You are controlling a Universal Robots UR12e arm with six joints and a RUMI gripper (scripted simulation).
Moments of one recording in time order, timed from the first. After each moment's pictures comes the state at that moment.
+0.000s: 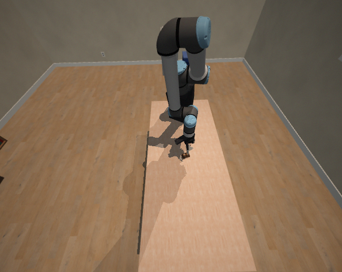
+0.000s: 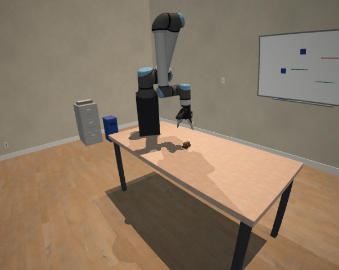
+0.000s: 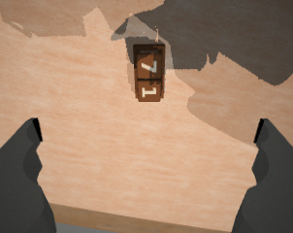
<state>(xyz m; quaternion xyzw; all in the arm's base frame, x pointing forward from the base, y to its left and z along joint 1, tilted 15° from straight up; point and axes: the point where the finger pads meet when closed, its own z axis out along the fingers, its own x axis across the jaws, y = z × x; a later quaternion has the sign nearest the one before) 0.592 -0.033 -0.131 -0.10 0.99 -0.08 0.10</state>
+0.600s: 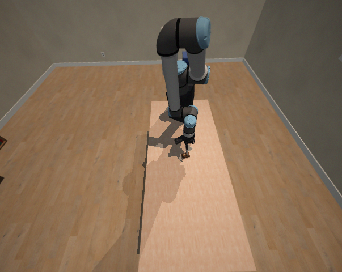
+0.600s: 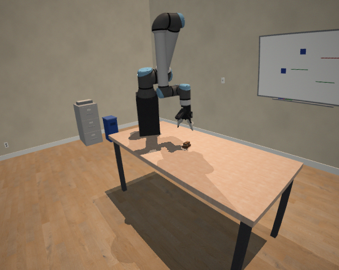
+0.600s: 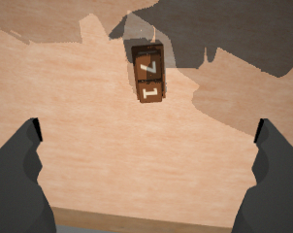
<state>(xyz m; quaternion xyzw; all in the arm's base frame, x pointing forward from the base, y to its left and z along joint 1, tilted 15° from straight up) 0.591 -0.034 -0.132 -0.07 0.99 -0.08 0.10</state>
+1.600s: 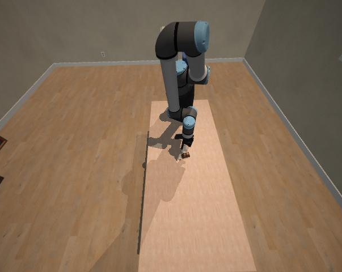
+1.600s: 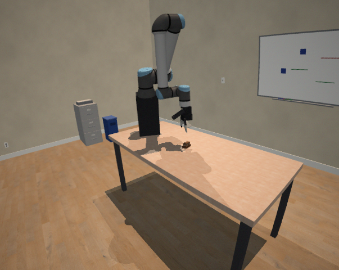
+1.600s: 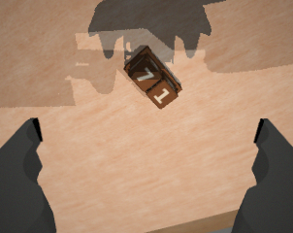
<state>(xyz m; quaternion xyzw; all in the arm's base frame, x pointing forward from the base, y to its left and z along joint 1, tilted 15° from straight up) 0.586 -0.040 -0.143 0.25 0.96 -0.04 0.12</state>
